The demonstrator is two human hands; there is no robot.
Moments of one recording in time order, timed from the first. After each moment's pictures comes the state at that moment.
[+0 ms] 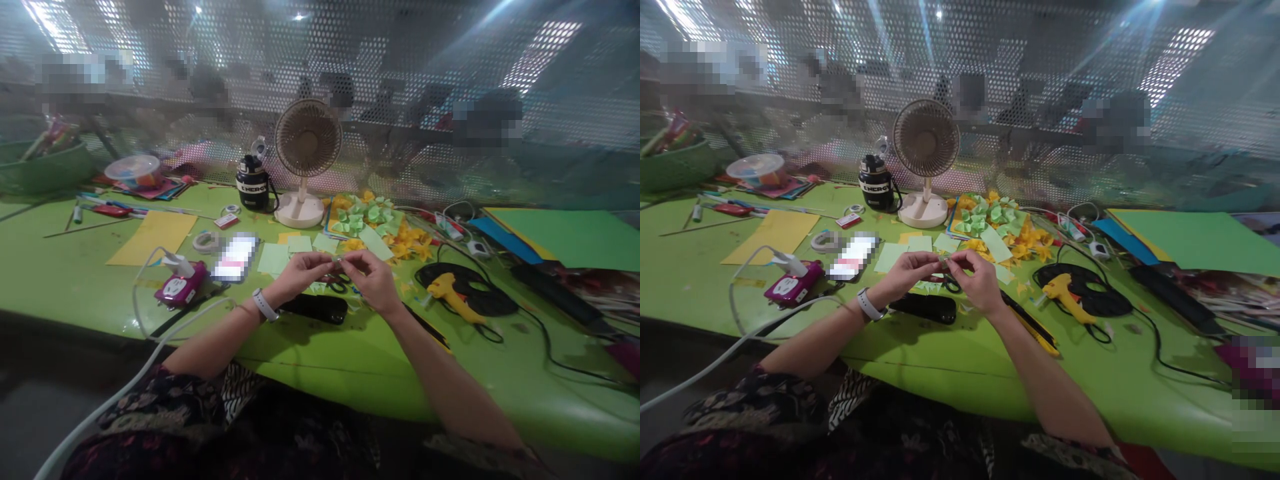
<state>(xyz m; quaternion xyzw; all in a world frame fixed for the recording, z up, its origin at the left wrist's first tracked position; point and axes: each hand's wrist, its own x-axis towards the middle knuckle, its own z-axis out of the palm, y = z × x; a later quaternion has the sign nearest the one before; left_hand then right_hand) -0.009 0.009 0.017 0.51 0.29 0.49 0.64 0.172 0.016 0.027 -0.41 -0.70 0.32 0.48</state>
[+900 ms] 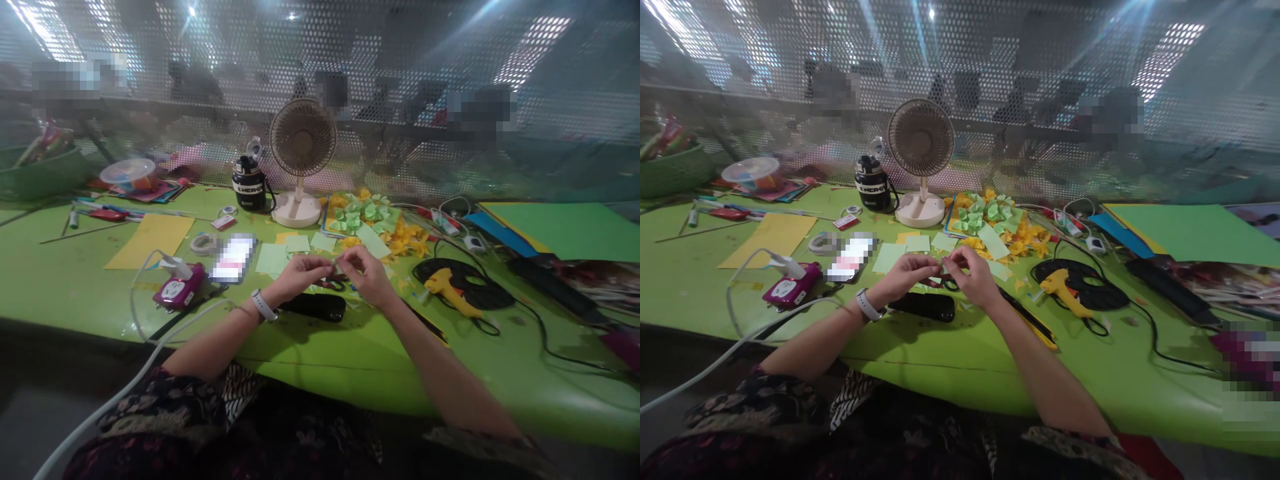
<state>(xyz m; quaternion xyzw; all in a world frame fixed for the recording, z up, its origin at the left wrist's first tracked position) -0.010 0.009 0.017 0.52 0.31 0.46 0.65 0.174 0.016 0.033 -0.40 -0.73 0.34 0.44</state>
